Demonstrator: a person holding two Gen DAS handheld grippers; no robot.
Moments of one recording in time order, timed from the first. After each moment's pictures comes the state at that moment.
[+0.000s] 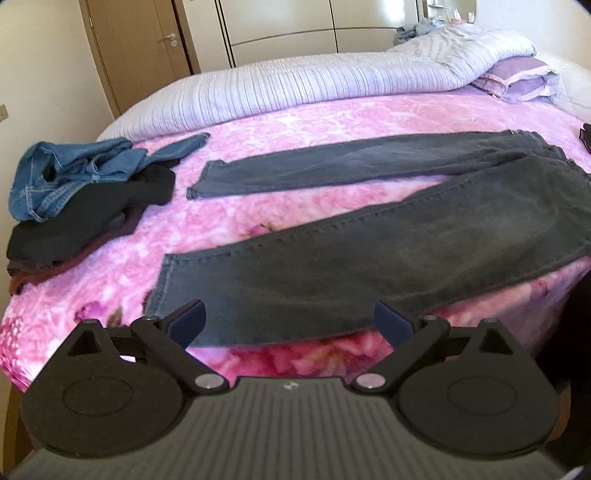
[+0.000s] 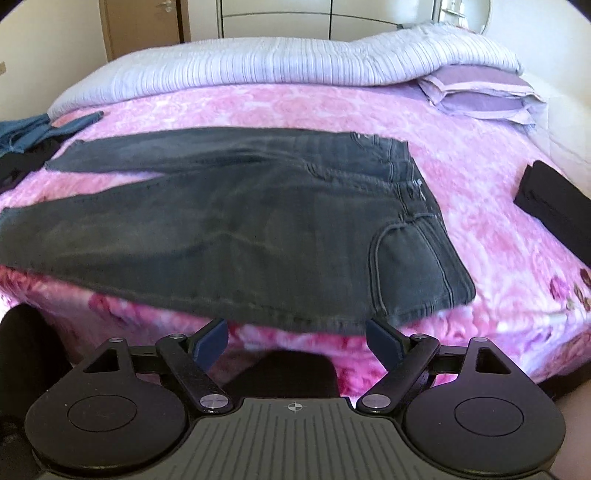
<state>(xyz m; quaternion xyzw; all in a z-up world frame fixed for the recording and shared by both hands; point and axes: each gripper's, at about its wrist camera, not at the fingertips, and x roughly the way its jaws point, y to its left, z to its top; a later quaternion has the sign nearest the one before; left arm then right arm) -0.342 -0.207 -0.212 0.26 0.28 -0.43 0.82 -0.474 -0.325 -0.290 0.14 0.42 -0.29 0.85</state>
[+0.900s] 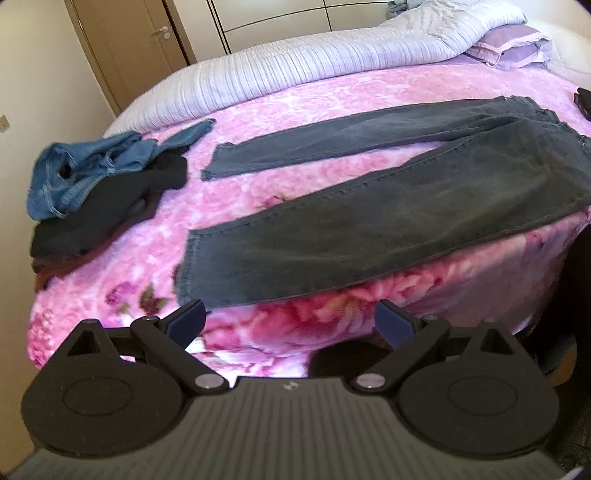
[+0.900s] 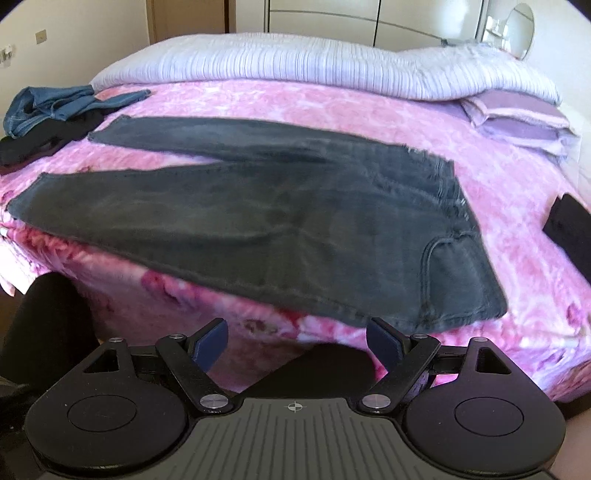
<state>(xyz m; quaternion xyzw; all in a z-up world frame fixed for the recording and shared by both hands) -0.359 -0.172 -0.191 0.30 0.29 -0.41 0.81 -0.453 -0.272 -0.267 0.10 0.43 -0.24 0.86</state>
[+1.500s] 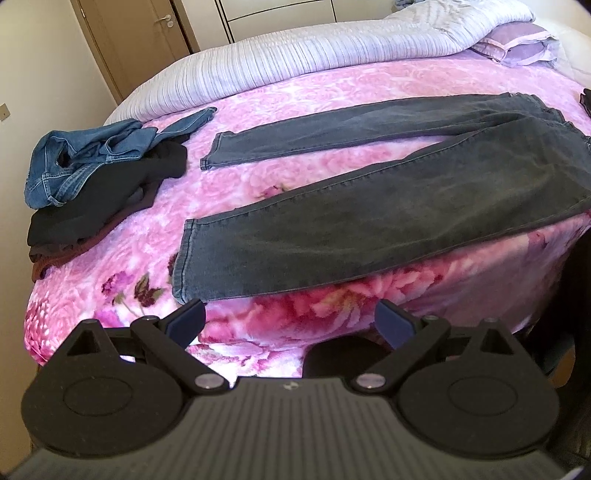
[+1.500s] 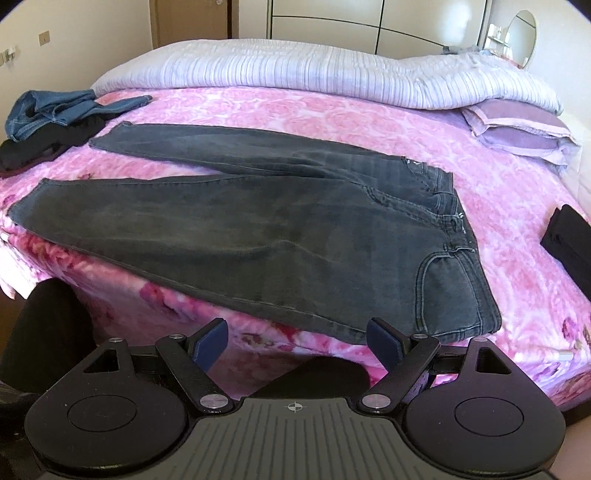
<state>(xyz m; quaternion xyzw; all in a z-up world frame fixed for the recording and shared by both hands) -0.354 -0.181 -0.203 0.30 0.31 -0.40 0.81 -0.447 -0.278 -0.264 0.10 0.43 -0.24 0.87</state>
